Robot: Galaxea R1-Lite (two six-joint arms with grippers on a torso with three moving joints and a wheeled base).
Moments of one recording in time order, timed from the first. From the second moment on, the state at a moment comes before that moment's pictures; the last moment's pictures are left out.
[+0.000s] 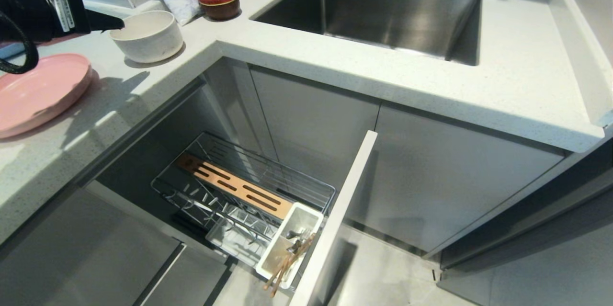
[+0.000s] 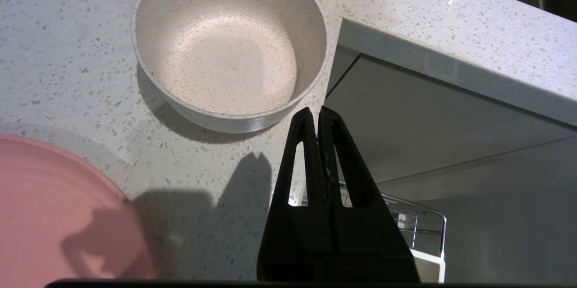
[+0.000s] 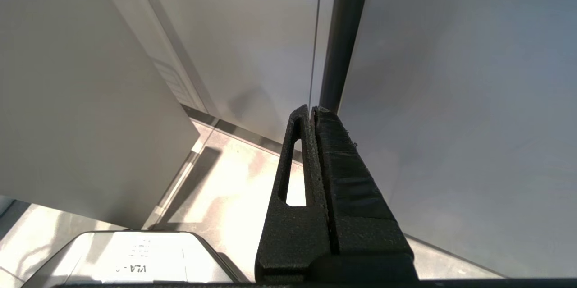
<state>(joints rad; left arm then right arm) 0.11 1.63 -1.88 0.43 -0.40 0.03 0.00 0.00 0.00 0.00 0.00 0.00</state>
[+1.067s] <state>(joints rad) 0.04 1.77 -1.92 0.27 -0.40 -0.11 0.00 0.00 0.00 0.00 0.00 0.00</state>
